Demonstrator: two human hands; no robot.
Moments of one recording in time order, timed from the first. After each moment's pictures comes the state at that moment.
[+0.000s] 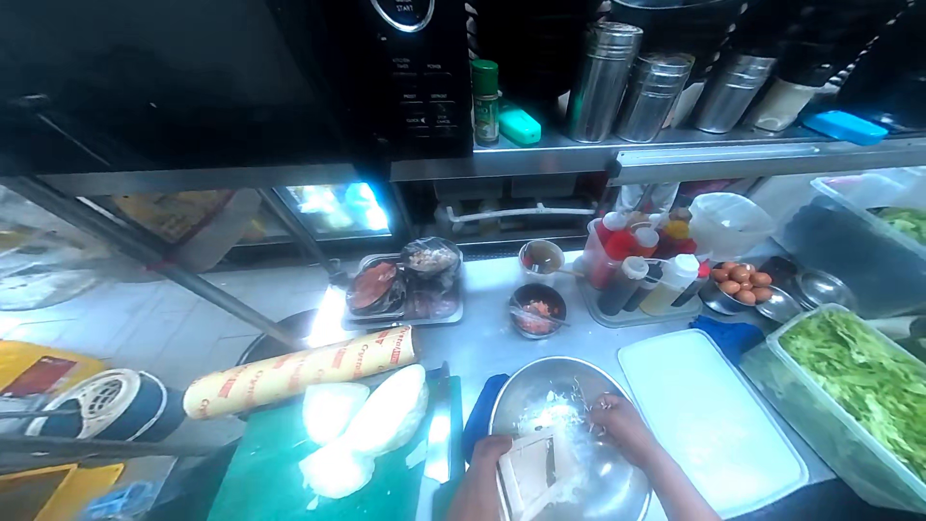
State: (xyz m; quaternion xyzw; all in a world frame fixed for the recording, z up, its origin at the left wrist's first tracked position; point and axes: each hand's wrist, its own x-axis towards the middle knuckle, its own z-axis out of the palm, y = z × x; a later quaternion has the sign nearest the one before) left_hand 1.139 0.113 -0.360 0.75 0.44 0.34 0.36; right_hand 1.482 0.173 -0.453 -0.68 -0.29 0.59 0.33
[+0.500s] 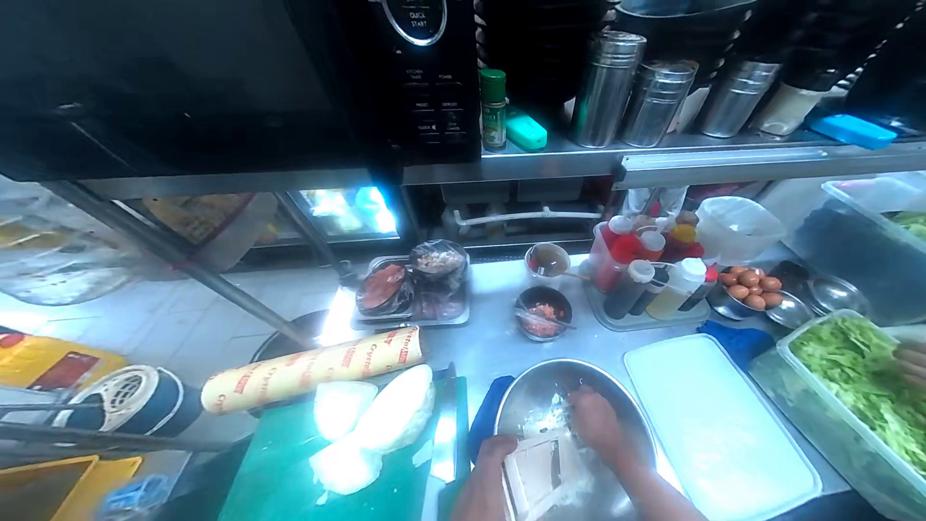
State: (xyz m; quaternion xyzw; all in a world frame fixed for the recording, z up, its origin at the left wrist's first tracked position) left_hand 1.138 0.112 -0.358 0.75 0.44 0.33 0.36; right_hand 1.427 0.211 -0.484 -0.72 -0.67 0.20 -0.03
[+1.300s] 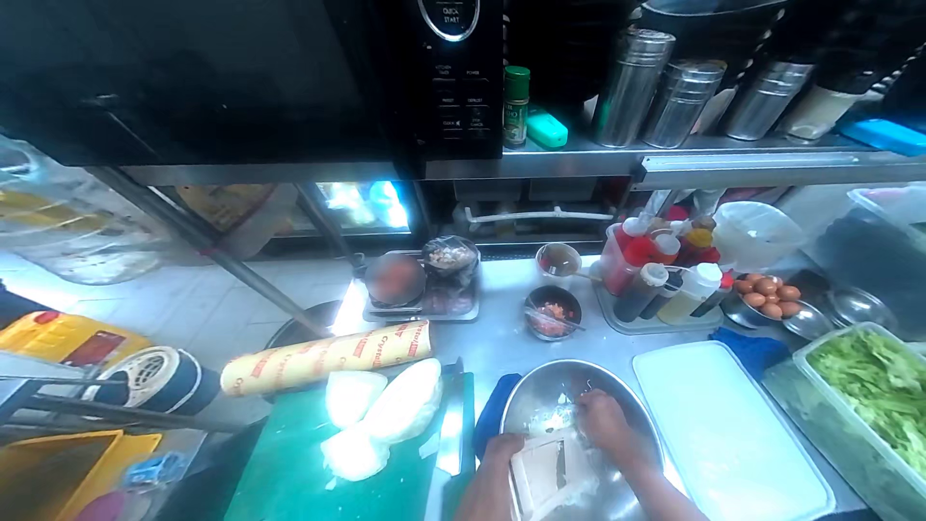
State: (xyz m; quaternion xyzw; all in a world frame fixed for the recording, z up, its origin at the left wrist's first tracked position) left_hand 1.138 0.109 -0.359 0.75 0.44 0.34 0.36; right_hand 1.436 0.208 -0.483 -0.72 -0.66 0.22 0.02
